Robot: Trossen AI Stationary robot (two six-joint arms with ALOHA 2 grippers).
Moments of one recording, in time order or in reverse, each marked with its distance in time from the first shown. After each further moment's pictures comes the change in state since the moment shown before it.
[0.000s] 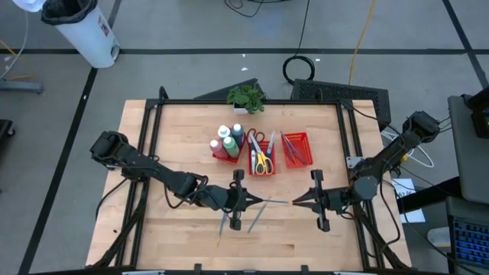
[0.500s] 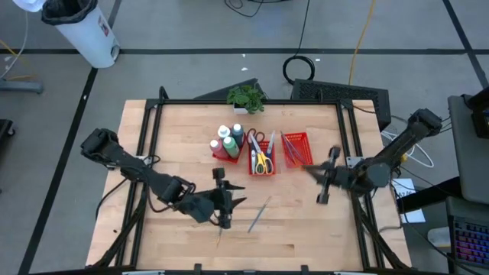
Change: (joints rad) left arm -0.112 -0.103 0.002 -0.262 -0.322 -0.098; right arm -0.020 -0.187 0.011 -0.136 0.408 0.067
